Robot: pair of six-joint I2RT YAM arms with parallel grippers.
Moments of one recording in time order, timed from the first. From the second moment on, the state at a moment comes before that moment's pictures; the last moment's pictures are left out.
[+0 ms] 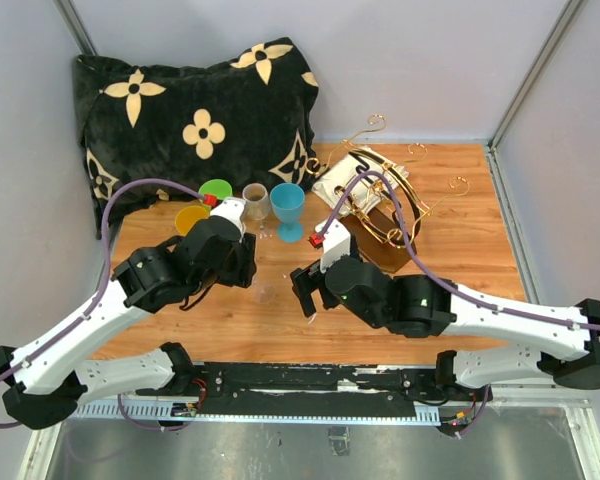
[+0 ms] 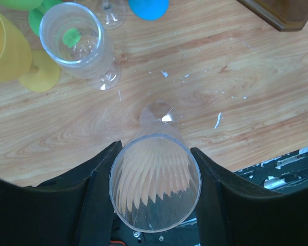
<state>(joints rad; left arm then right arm) -0.91 0.97 1.20 -1.02 -0.40 -0.51 1.37 1.15 1.22 -0.61 0.58 0.35</state>
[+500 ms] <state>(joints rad) -0.91 0.86 1.27 -0.96 -0.34 -0.46 1.37 1.15 1.01 -0.29 0.62 0.74</state>
